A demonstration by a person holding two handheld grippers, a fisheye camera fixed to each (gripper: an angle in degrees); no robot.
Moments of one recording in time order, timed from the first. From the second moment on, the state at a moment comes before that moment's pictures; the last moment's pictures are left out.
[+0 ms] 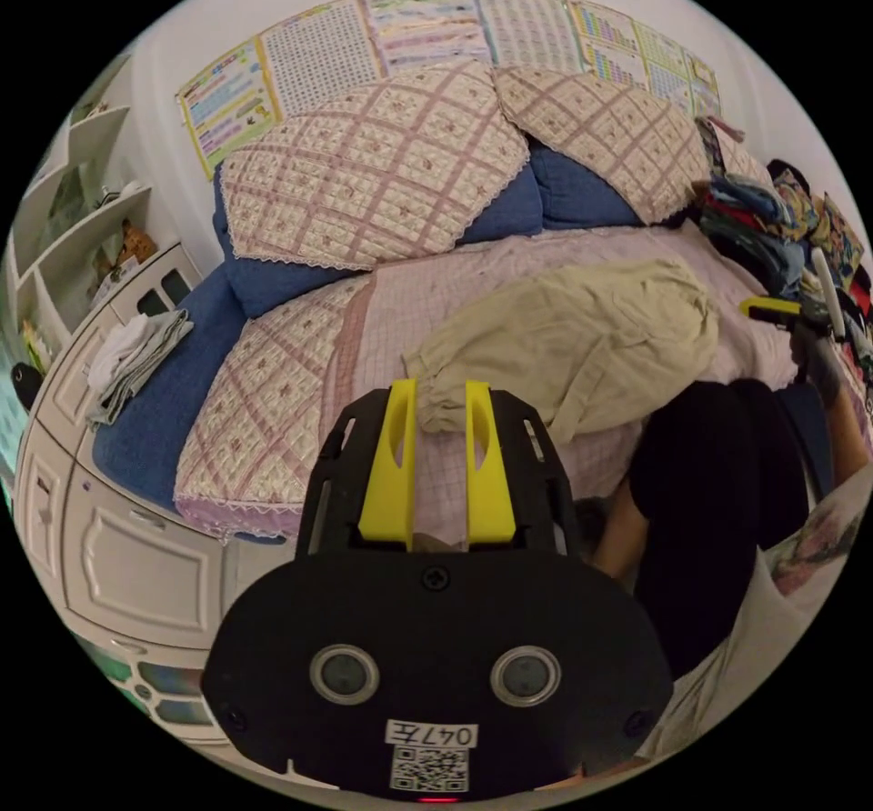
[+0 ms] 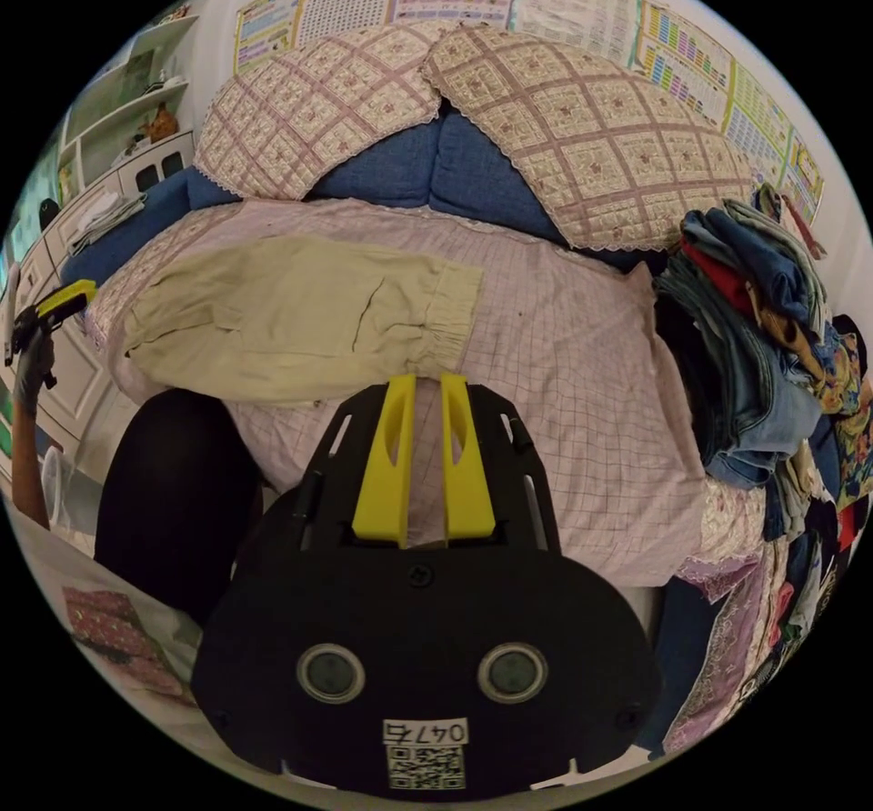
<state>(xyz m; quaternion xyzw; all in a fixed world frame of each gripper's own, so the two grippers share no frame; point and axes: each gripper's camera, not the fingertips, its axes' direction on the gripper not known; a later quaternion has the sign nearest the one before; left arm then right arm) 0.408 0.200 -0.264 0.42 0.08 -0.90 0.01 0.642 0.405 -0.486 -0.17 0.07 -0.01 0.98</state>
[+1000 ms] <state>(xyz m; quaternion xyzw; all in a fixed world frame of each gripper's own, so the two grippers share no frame) 0.312 0.148 -0.486 0.37 -0.03 -0.90 0.22 0.464 0.415 -0.445 -0.15 0.05 -0.33 0.93</state>
